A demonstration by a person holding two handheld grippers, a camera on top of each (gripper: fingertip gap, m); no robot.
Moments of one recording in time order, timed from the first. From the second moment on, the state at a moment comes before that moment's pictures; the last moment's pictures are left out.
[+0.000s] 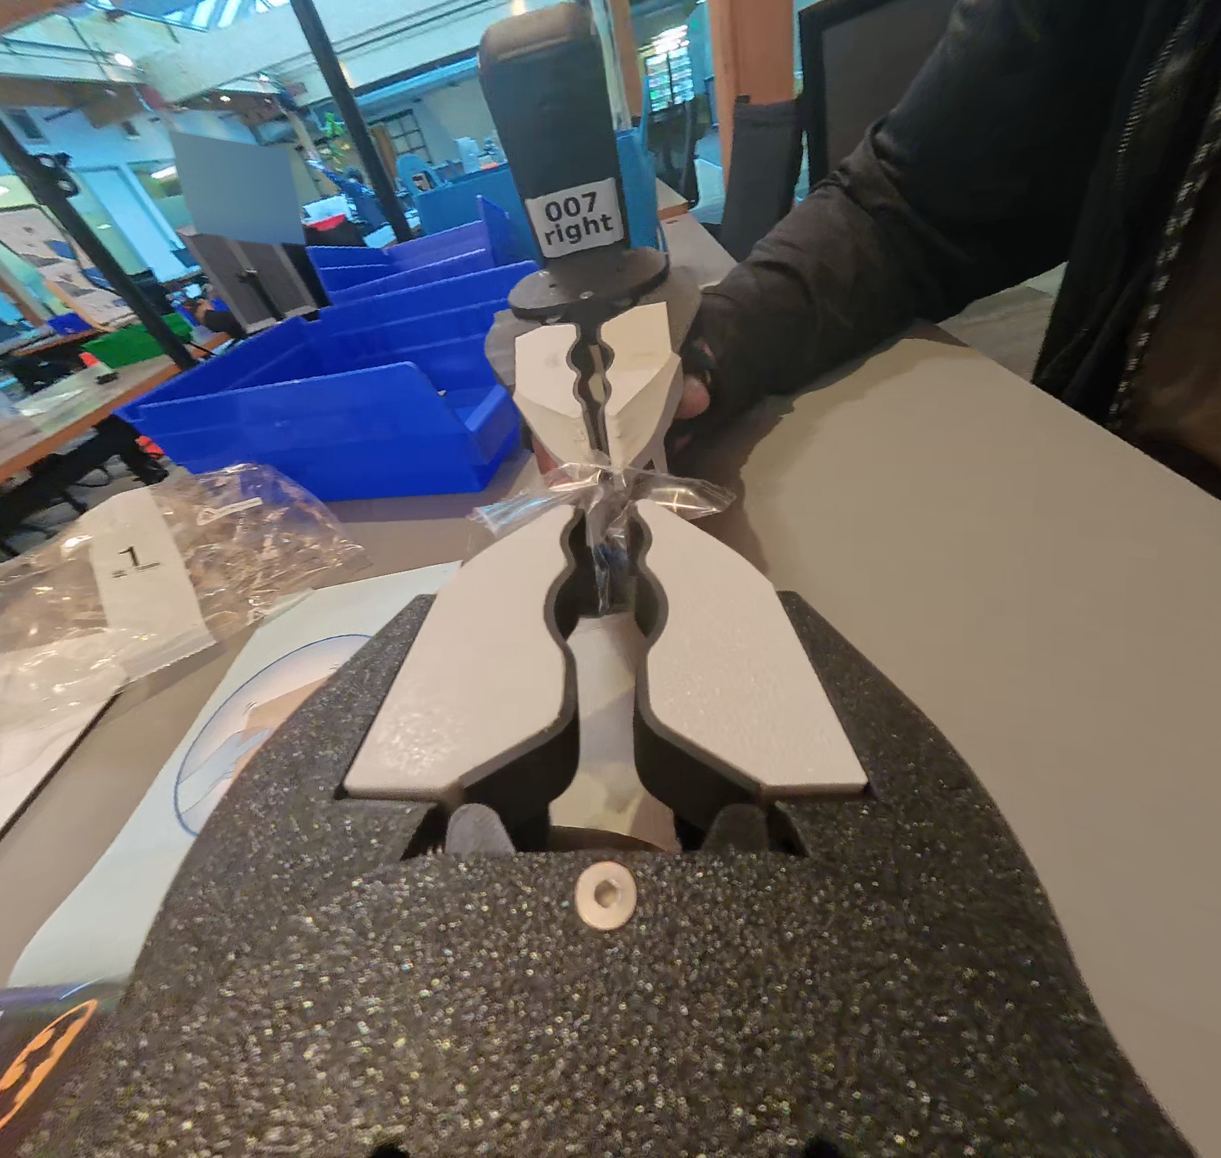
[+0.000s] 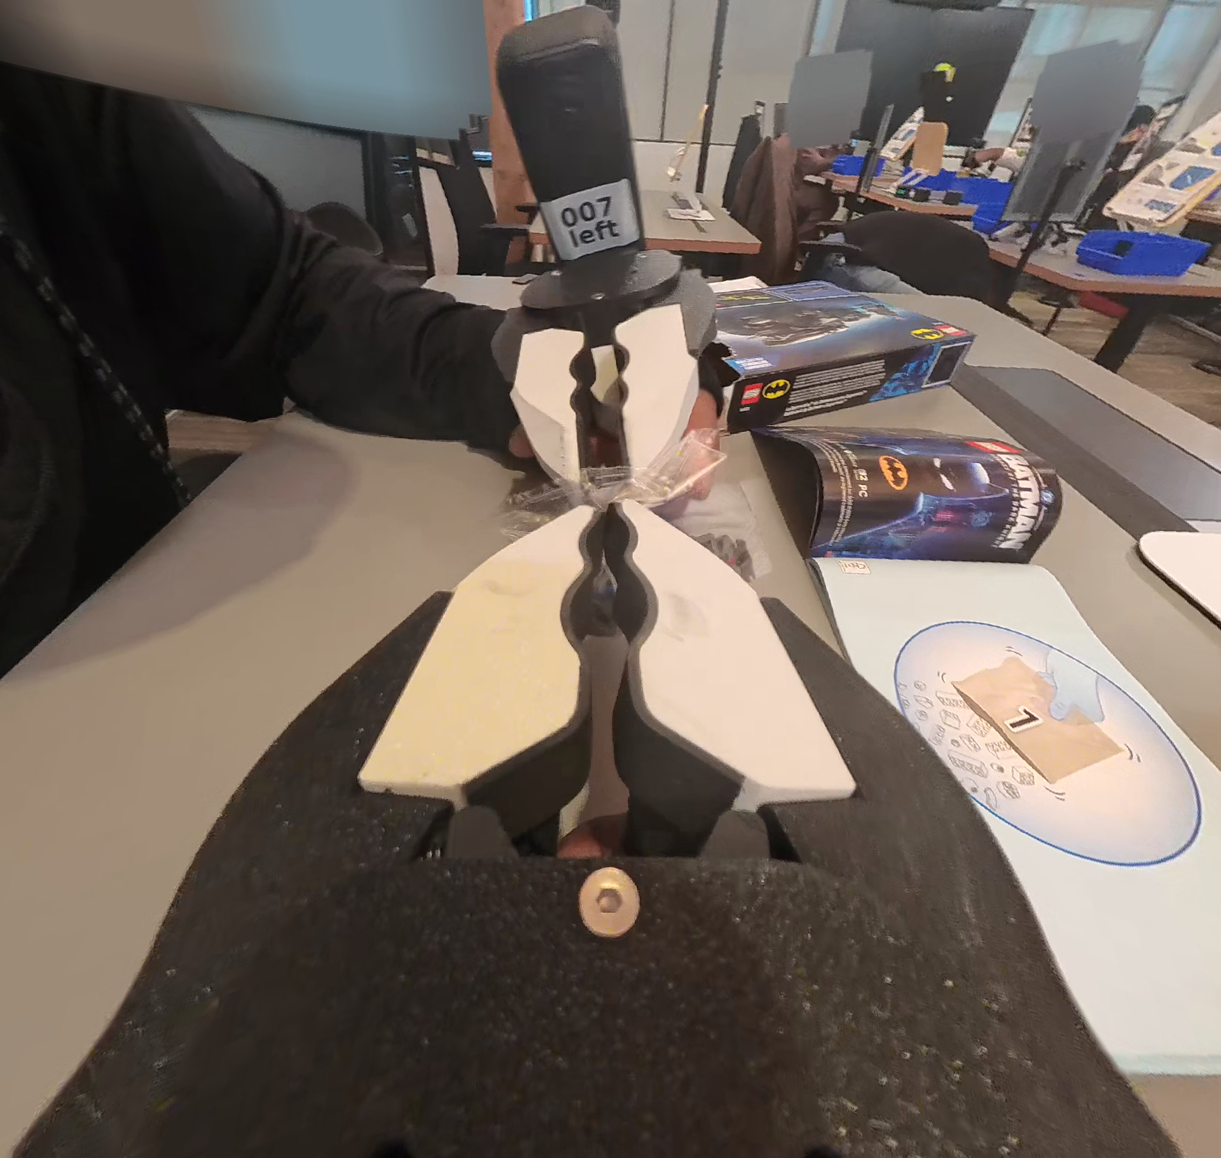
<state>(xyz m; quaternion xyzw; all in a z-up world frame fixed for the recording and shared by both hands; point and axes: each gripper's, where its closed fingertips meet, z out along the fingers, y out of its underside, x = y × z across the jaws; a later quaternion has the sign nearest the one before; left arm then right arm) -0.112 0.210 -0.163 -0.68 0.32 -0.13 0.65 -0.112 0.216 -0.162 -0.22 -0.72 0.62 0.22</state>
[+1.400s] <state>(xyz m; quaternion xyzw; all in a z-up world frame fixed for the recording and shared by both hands) -0.104 0.229 -0.201 -0.74 0.35 -0.02 0.57 -0.111 0.228 -0.194 -0.14 -0.78 0.42 0.44</state>
